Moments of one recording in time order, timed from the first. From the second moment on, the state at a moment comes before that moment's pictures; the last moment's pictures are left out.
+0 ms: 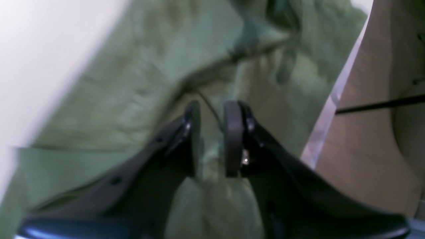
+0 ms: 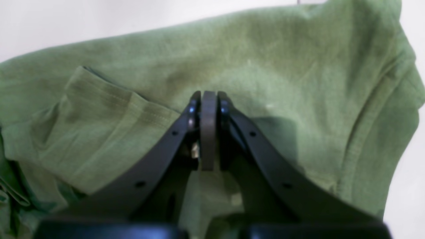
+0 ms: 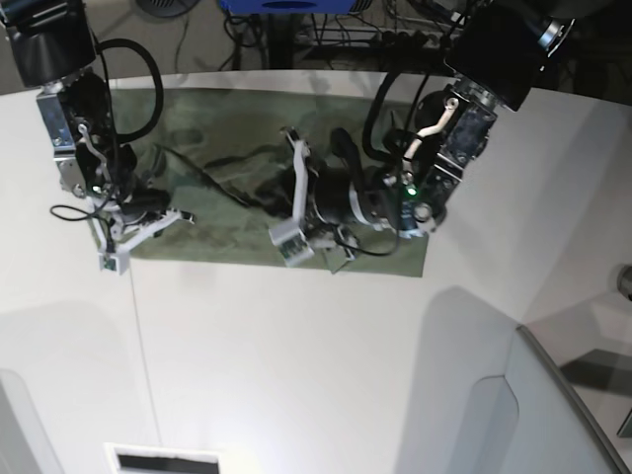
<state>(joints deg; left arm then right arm) -6.5 -14.7 29.4 86.2 -24.2 -31.9 42.9 0.7 16.1 -14.3 70.6 34.9 -9.7 -29.1</state>
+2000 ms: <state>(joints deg) 5.2 -16.0 26.8 87.8 -8.2 -21.2 42.8 0.7 15.9 -14.0 70.6 34.9 -9.6 -29.0</state>
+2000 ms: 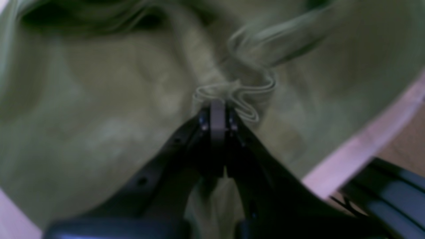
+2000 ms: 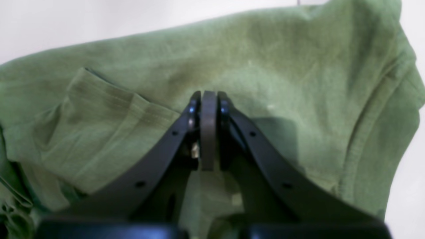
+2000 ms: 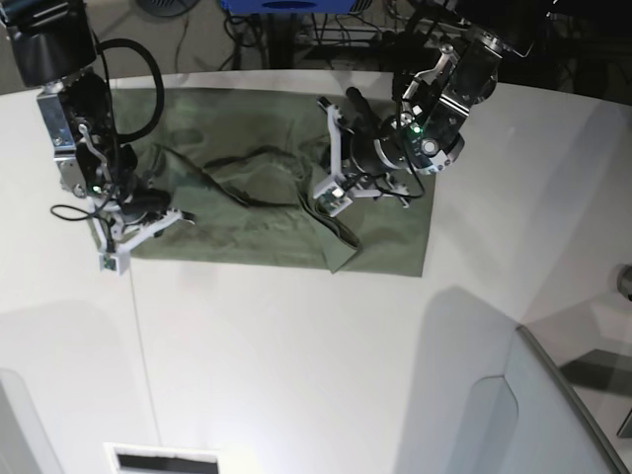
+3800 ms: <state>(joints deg) 3.1 -19.4 23.8 89.7 -7.5 -28.8 42.8 0.7 15.8 -14.0 70.5 34.9 -9.6 -28.9</state>
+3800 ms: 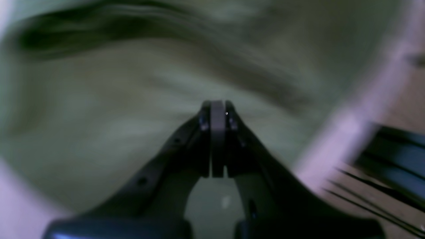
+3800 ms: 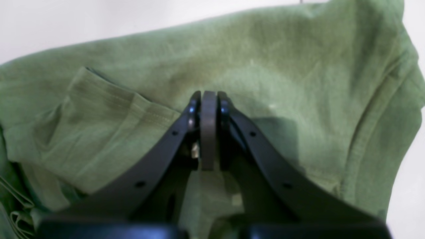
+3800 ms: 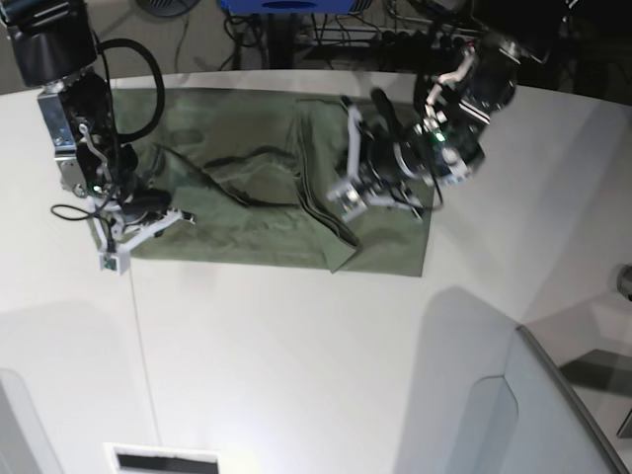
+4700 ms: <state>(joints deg) -11.1 -13.2 23.9 67.2 -7.5 -22.6 39.6 0.7 15.6 -14.0 70.5 34.9 -9.7 -29.0</state>
